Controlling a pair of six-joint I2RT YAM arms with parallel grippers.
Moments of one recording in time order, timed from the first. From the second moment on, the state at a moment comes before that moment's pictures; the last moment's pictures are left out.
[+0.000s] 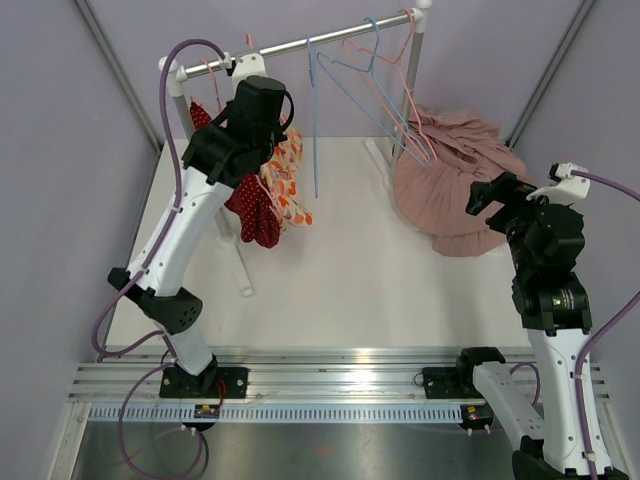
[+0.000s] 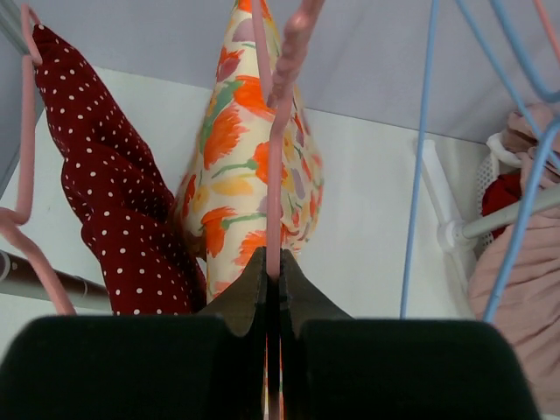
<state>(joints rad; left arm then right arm) -0.61 1.74 2.24 -0.98 -0.66 -0.44 0.05 0.73 1.09 -0.46 0.16 0.38</state>
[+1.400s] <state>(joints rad) -0.65 1.62 2.30 -1.00 -0.50 -0.47 1.12 1.37 1.54 -0.48 0.41 0.00</state>
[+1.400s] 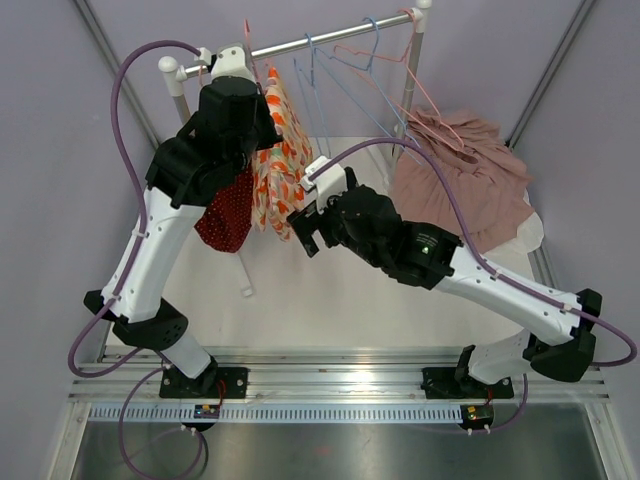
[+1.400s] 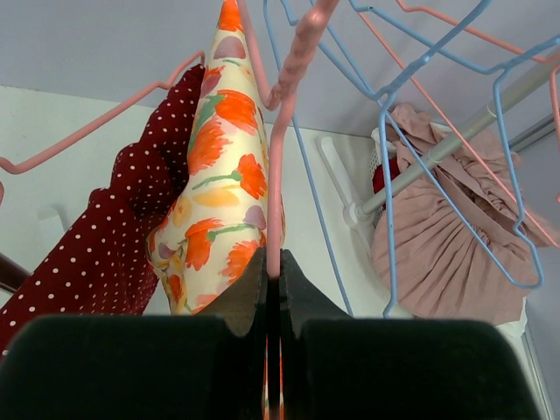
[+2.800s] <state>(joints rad) -0.60 1.55 2.21 -0.95 -0.52 -0.44 1.12 0.91 1.20 -0.40 0.54 0.11</state>
